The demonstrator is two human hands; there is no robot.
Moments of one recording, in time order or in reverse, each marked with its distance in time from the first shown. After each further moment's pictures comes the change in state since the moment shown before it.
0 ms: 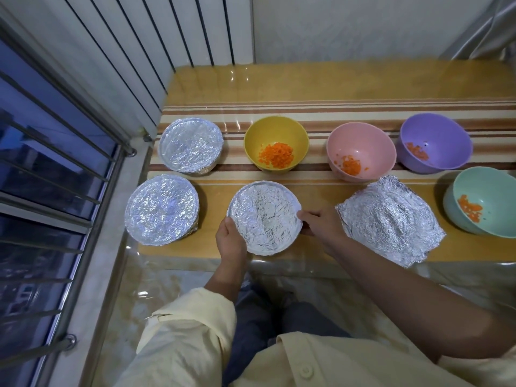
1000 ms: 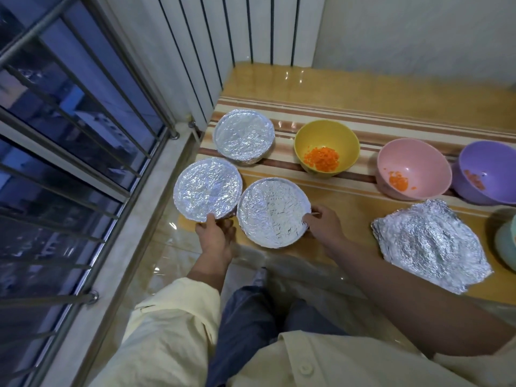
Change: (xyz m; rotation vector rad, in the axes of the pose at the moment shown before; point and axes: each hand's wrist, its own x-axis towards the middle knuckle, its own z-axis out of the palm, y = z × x) left_hand 0.030 0.027 -0.098 -0.473 0.258 -0.279; right_hand -0.007 -0.013 0.073 -0.223 -0.089 -0.065
